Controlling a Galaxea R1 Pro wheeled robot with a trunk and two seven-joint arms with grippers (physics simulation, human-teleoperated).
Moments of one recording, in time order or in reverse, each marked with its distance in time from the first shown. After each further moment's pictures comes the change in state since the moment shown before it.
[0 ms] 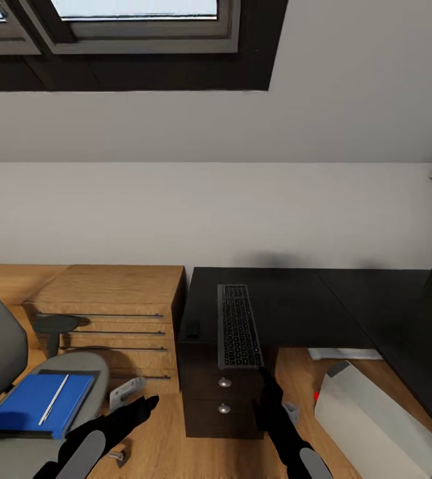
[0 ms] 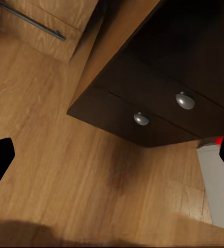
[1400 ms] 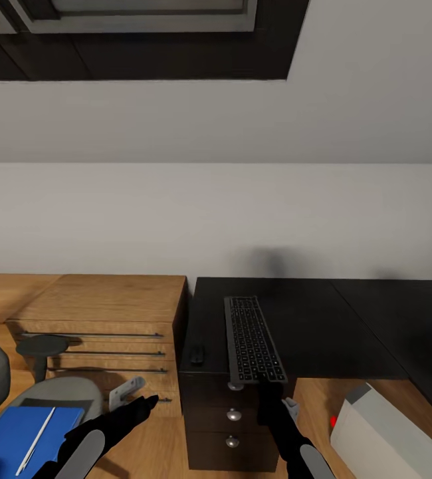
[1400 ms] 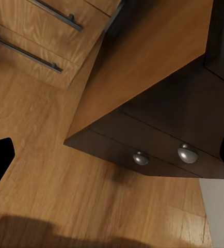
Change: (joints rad) left arm 0.000 0.000 0.004 -0.004 0.005 0.002 0.005; right arm 0.000 0.002 0.001 -0.031 -0.002 0.000 0.001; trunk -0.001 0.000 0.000
